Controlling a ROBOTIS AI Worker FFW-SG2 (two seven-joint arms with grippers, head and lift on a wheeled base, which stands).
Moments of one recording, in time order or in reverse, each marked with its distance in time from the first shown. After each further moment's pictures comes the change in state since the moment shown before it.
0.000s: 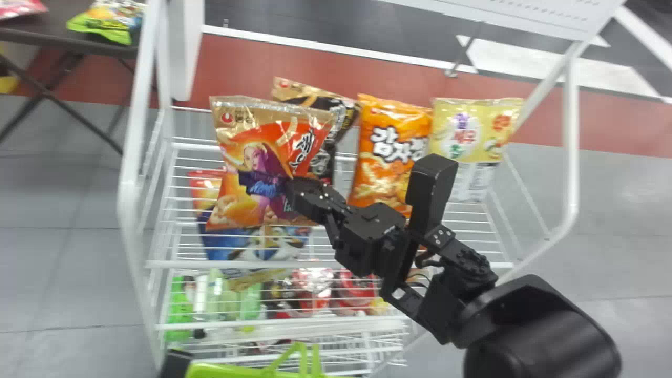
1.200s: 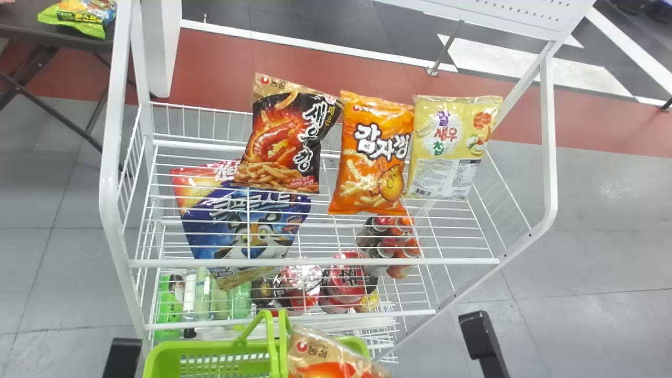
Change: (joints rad) left arm 0.052 0.000 0.088 -0.068 0.051 -0.082 -0.029; right arm 0.309 -0.018 -0.390 -0.099 -0.282 0.868 0.234
